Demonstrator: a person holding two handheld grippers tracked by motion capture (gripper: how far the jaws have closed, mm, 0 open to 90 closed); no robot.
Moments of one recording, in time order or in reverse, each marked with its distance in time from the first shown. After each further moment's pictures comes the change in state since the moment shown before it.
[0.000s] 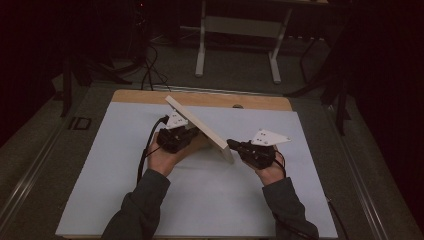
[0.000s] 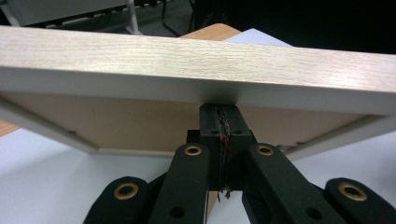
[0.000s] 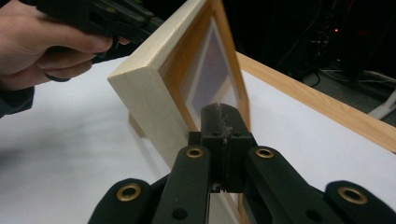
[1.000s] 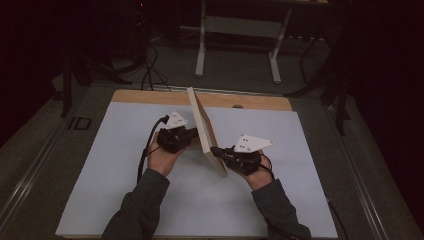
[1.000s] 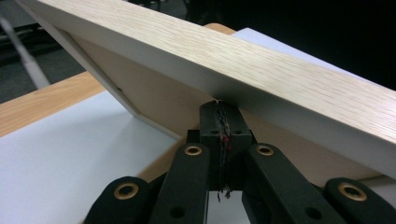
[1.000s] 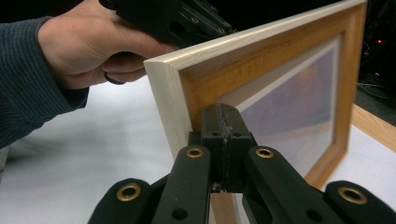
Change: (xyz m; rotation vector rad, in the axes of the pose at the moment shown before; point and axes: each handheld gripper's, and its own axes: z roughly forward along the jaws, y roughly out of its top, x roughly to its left) left arm 0.000 -0.001 0.001 -0.003 -0.030 0.014; right arm 0.036 0.012 0.021 0.016 0.111 -0.083
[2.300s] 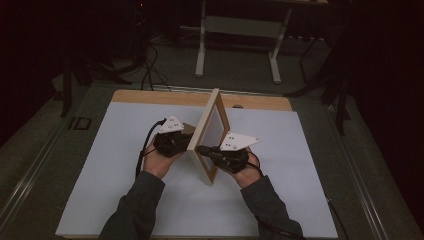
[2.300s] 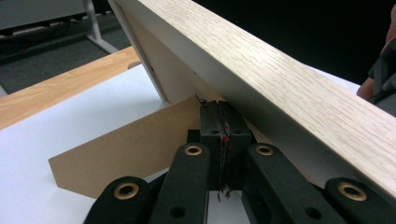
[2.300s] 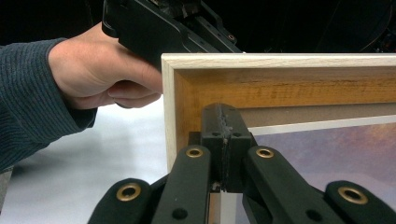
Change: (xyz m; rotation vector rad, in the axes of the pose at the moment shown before) left arm 0.005 -0.011 -0.007 -0.027 -0.120 0.031; right arm 0.012 0.015 0.026 0.000 0.032 -0.029
